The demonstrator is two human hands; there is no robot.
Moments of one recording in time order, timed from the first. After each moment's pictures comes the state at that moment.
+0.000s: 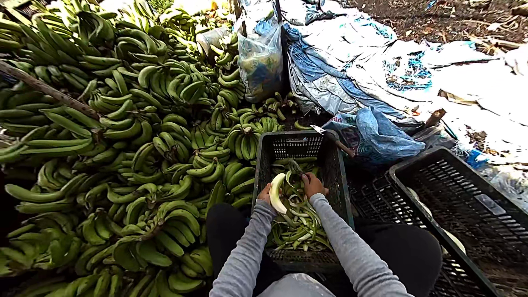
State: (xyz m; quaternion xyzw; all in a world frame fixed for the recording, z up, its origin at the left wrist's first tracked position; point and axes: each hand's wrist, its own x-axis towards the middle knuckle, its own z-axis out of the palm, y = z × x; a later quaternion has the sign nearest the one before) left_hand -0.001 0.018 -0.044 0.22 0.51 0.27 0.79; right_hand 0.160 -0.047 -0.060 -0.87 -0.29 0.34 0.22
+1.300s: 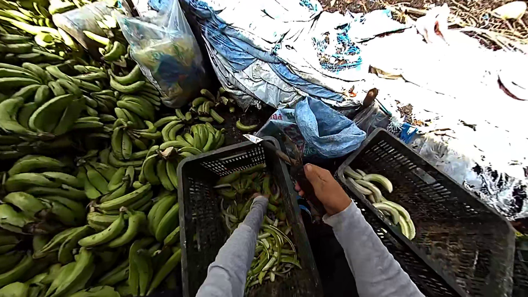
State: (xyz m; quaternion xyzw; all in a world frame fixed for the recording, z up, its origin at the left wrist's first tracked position) left_hand 0.227 0.034 -0.213 0.67 0.55 -0.27 0.42; right_hand 0.317 -0.122 0.033 -0.70 -0.22 0.40 0.55
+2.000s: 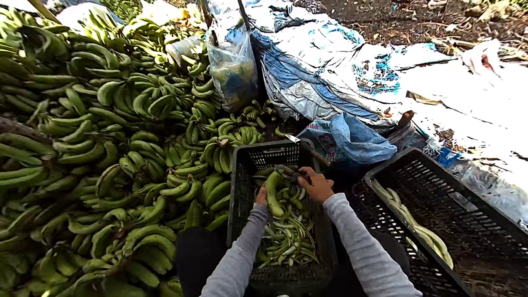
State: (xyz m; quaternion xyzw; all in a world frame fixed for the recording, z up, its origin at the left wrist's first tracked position) left_hand 0.075 0.026 -0.083 0.52 0.46 0.22 0.69; right_hand 0.253 -0.085 0.008 -0.80 -0.43 0.34 0.23
